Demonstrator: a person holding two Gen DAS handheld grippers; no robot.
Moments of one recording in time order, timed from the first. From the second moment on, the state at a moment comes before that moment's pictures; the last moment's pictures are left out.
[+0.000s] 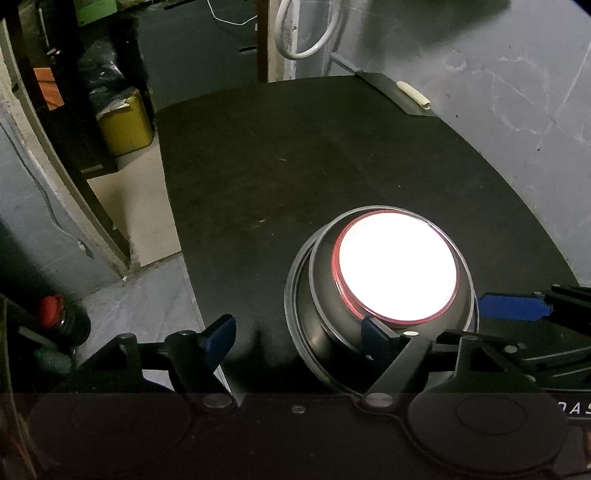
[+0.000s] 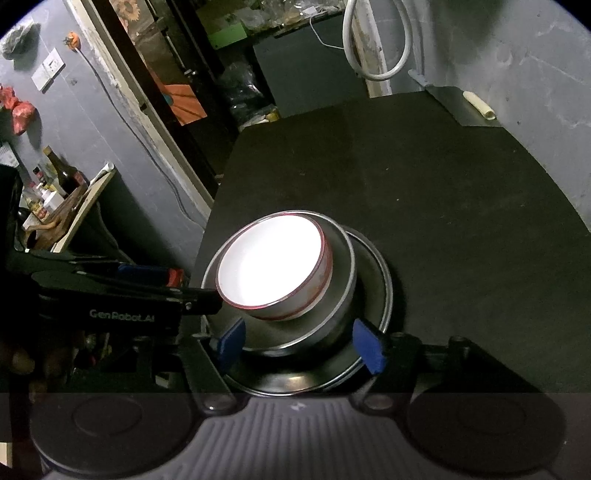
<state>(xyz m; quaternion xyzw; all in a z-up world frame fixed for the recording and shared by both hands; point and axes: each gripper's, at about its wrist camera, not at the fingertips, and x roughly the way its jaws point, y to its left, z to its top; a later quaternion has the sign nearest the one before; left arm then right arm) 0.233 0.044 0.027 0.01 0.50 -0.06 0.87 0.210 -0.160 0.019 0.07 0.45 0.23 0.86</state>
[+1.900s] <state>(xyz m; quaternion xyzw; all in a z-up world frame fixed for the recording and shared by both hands) 0.170 0.021 0.045 -0.05 0.43 0.05 0.90 0.178 -0.208 0.040 0.08 0.37 0.20 0.90</state>
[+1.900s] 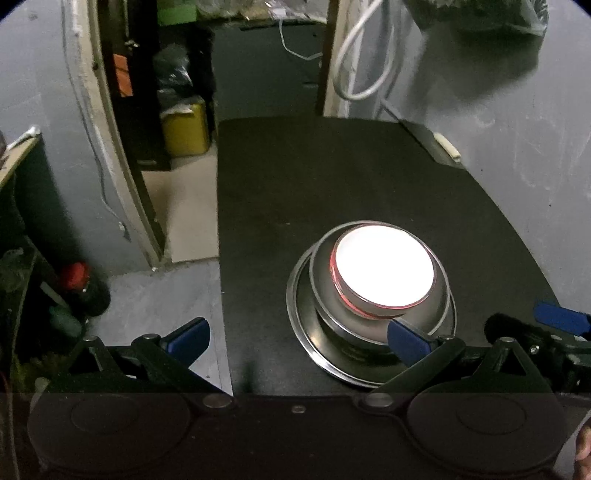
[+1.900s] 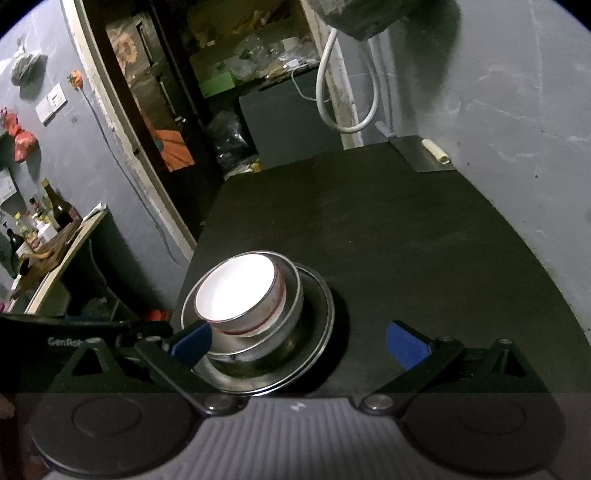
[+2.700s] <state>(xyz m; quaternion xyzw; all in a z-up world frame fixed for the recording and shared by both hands) 0.109 0.011 0.074 -0.02 0.33 0.10 0.94 0.136 -0.228 0.043 0.11 0.33 0.17 0.92</state>
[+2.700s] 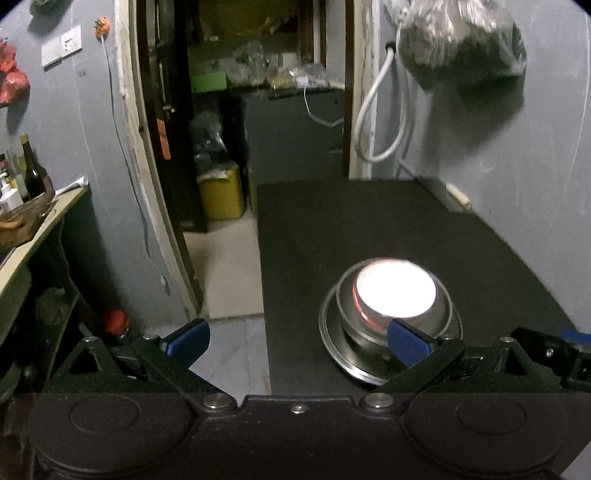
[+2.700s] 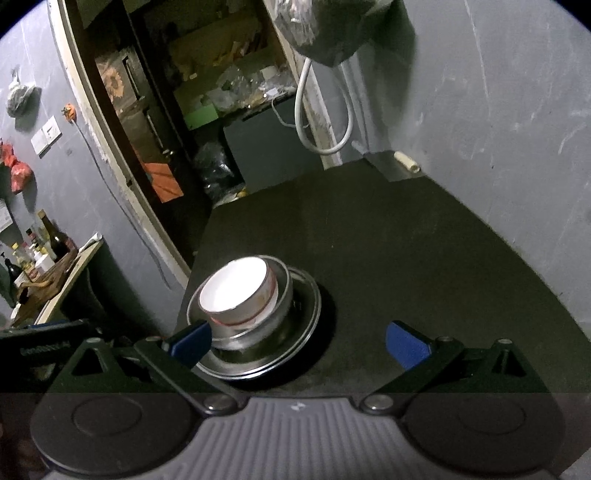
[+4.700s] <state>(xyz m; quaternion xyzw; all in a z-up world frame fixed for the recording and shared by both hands) -0.027 -0.006 0.065 0.01 0.30 0.00 0.95 -0.014 -0.242 0.072 0.00 0.26 0.15 0.95</state>
